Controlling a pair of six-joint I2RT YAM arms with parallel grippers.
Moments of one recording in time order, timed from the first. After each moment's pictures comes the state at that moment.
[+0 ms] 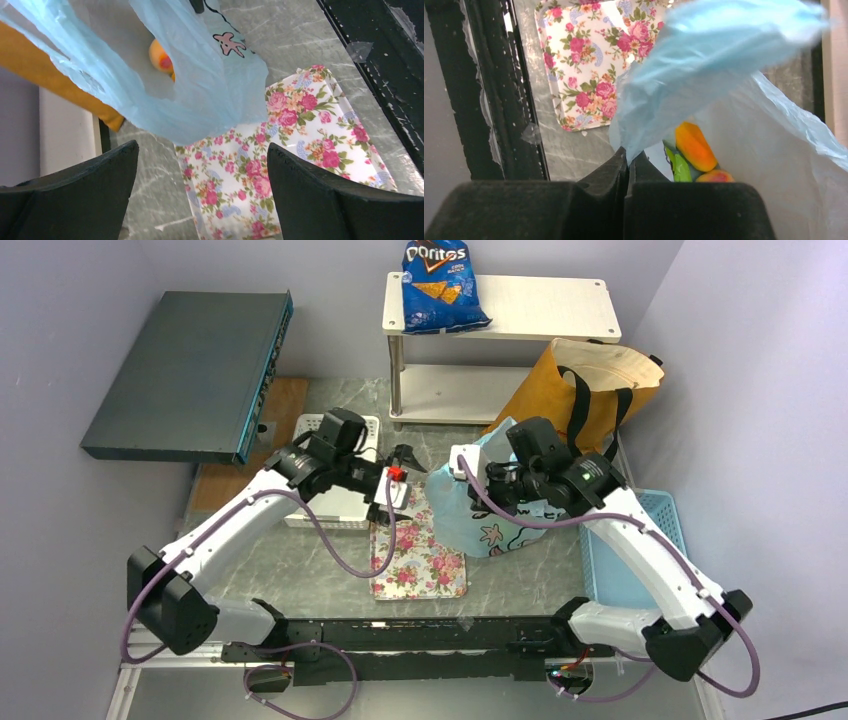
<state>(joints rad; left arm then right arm) -0.58 1.31 1.21 -0.61 0.90 1.11 0.62 1.19 1.33 -1.01 -0.47 -0.65</state>
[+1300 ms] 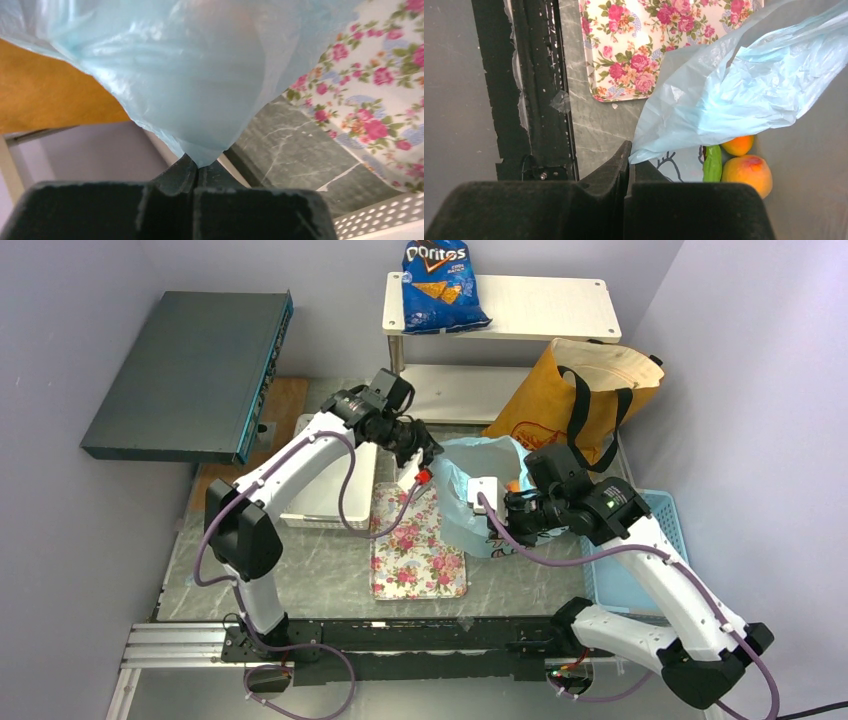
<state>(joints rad) -0.64 1.79 1.75 -0.95 0.69 2.00 0.63 0.99 1.21 -1.16 -0.50 -0.74</state>
